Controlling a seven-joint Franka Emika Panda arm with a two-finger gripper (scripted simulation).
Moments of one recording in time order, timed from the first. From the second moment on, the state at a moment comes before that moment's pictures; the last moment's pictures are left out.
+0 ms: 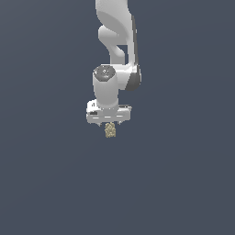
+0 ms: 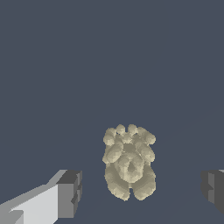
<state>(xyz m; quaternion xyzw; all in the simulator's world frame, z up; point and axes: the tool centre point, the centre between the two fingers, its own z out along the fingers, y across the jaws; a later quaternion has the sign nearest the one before) -0.046 -0.040 0.115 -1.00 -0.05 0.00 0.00</state>
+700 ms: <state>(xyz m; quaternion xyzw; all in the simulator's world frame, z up) -0.057 -0.044 0.097 -1.00 -0.06 0.00 0.00</state>
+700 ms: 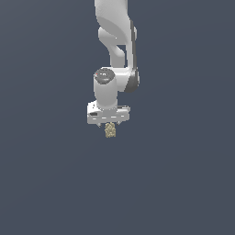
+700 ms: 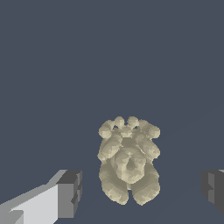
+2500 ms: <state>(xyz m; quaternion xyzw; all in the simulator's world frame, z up) -0.040 -0.065 0.082 -1.00 -0.06 0.00 0.00</state>
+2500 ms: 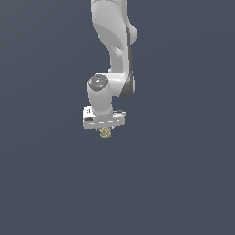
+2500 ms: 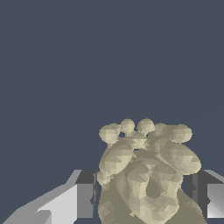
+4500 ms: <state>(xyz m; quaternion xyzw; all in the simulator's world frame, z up) 0.095 -0.214 0.279 -1.00 -0.06 0.00 0.00</state>
